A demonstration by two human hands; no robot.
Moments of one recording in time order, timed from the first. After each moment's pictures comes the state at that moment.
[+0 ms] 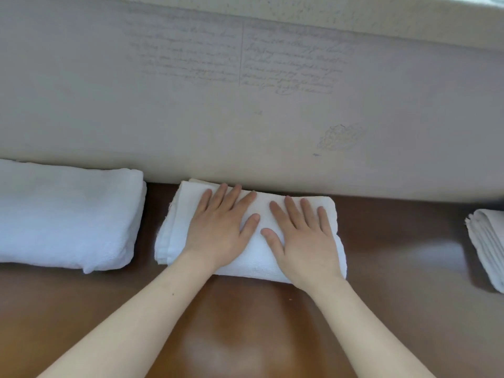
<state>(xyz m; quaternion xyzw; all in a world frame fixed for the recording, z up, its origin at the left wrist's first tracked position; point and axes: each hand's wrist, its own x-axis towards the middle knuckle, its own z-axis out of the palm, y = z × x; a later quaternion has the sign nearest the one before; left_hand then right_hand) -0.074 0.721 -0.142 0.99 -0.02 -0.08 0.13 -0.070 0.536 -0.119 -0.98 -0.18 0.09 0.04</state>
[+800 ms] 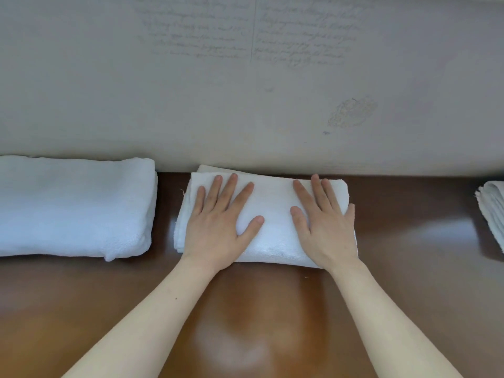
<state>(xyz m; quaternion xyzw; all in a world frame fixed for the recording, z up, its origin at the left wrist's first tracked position) -0.109 0.741 -0.156 0.99 -0.01 -0.03 0.12 -0.075 0.522 -0.143 -0.99 -0.08 0.07 0.13</state>
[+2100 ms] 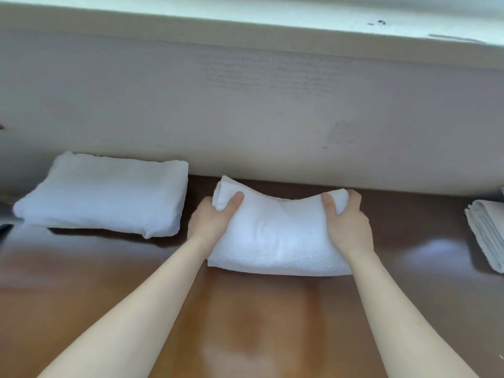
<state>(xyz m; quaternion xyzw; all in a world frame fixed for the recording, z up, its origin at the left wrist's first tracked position) -0.135 0.762 -0.107 0.80 0.34 -0.07 0.49 -0.084 0.501 -0.094 -0.92 0.15 0.10 0.34</state>
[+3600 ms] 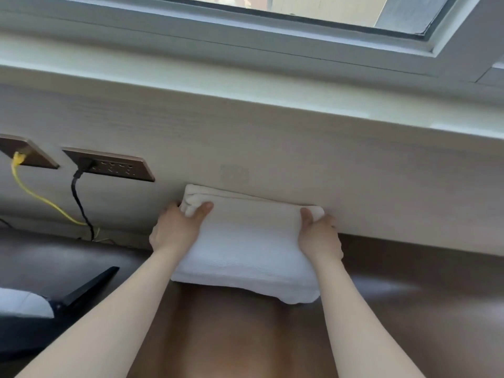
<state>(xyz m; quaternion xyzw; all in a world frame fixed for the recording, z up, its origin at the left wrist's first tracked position) -0.135 1.140 -0.091 0.85 0.41 0.00 0.32 -0.067 0.881 -0.074 -0.93 0.20 0.12 0.28</state>
